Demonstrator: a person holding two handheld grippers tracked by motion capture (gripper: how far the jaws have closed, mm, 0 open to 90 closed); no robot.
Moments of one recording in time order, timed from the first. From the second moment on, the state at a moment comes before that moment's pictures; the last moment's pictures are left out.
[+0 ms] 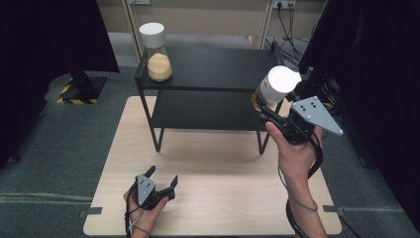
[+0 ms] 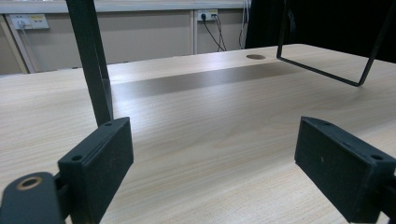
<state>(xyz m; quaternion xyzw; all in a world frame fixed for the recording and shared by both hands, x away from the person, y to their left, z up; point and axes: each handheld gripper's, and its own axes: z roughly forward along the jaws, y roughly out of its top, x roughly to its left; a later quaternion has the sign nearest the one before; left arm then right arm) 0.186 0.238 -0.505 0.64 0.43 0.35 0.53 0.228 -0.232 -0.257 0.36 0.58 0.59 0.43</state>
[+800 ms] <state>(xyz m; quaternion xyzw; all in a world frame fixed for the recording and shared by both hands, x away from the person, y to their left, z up) 0.186 0.238 -0.505 0.64 0.43 0.35 0.53 0.271 -0.223 -0.219 0.39 0.57 0.57 0.44</state>
